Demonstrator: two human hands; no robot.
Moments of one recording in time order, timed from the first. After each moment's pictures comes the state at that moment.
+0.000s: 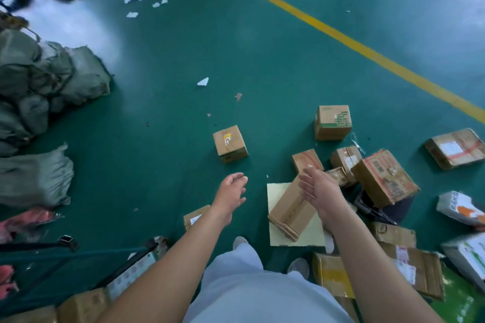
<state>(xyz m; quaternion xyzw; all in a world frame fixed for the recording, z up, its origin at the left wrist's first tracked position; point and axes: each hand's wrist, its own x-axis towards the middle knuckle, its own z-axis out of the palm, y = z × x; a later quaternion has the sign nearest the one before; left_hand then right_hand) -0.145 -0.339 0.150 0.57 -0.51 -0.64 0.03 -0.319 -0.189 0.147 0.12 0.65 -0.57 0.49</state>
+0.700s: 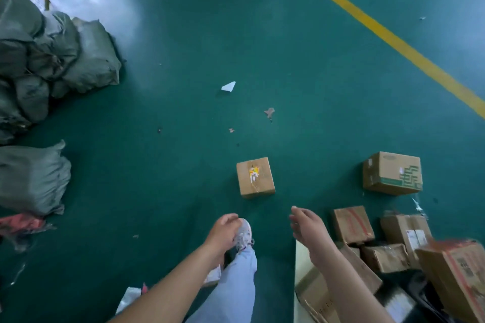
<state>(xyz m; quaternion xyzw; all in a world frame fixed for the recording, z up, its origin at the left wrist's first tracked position) -0.185 -0.672 0.024 0.66 -0.42 -0.63 -0.03 -0.373 -0.557 0.014 0.04 0.72 -0.41 0.55</state>
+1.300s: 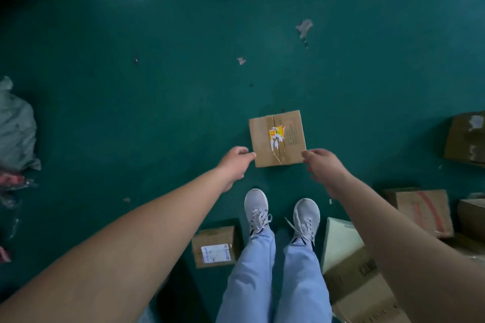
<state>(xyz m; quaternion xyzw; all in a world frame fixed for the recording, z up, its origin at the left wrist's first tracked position) -0.254 -0.928 -0.300 0.68 -0.44 -0.57 -0.16 -0.441 -0.801 -0.321 -0.02 0.76 -0.25 0.60</state>
